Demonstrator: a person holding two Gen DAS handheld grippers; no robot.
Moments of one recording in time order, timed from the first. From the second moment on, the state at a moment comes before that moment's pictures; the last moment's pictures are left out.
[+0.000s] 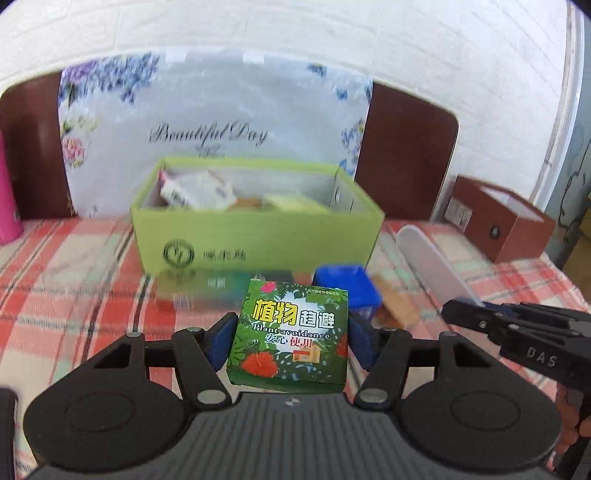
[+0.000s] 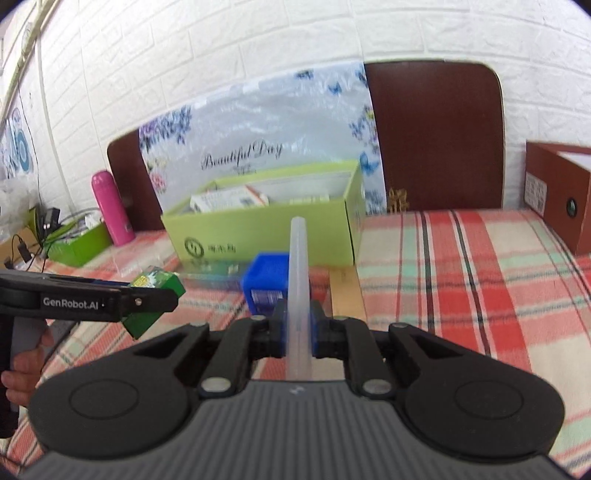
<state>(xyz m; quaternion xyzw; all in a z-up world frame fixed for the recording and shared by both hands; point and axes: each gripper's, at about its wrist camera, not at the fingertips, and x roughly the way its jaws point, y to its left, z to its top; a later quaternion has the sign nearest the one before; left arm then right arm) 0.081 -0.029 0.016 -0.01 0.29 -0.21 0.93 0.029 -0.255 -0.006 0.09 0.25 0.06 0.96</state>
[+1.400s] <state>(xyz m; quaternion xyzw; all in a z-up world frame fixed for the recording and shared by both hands) 0.183 -0.052 0.059 -0.02 0.27 -0.11 0.96 0.145 -0.242 0.022 0.00 0.13 -0.04 0.99</state>
